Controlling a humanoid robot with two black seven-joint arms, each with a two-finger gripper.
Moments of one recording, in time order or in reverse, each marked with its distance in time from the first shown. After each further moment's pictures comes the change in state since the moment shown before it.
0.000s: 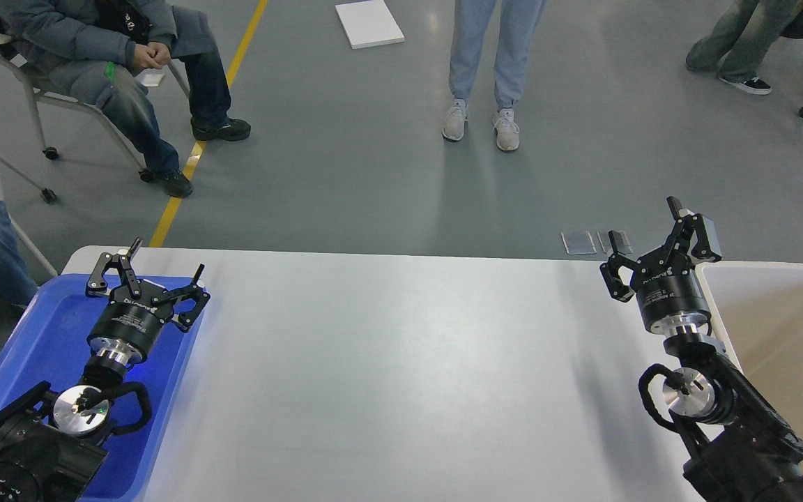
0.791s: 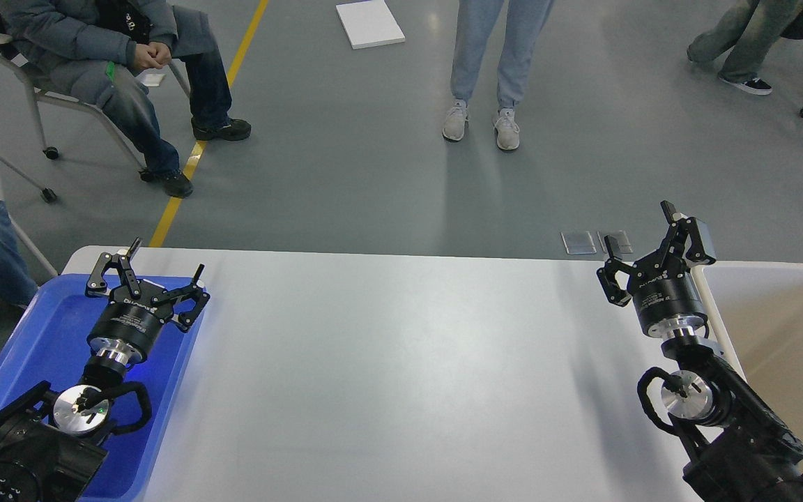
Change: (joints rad) left arm 0.000 0.000 0.000 0.000 0.000 0.000 0.000; right arm 0.003 0.003 -0.006 -0.013 0.001 0.000 0.001
